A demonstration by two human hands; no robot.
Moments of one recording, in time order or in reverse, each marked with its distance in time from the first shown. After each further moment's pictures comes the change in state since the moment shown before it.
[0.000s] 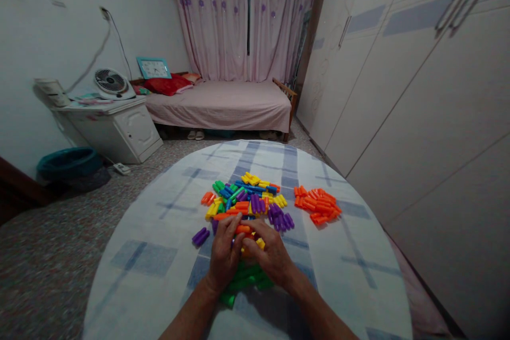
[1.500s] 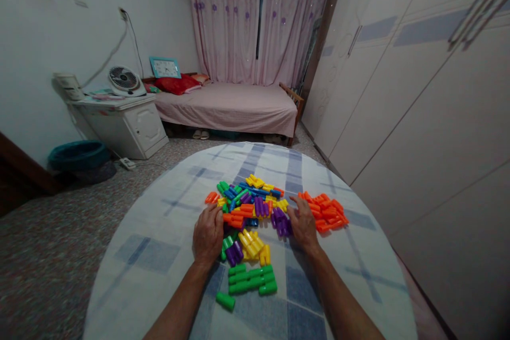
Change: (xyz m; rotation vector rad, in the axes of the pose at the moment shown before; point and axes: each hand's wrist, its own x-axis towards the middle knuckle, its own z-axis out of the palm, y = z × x) left_hand 0.006 -0.069 -0.004 0.235 -0.040 -0.438; right_hand 0.027 0.106 -0.076 -0.500 0.430 0.176
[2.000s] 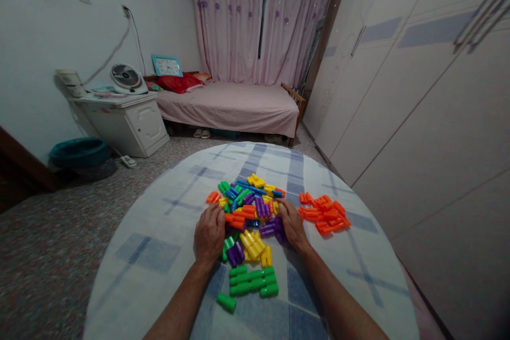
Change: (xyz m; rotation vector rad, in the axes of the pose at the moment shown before) left_hand 0.002 0.002 -0.001 0.043 -0.038 -0.008; right_hand -0.002 -0.021 0.024 0.273 -0.177 0.136
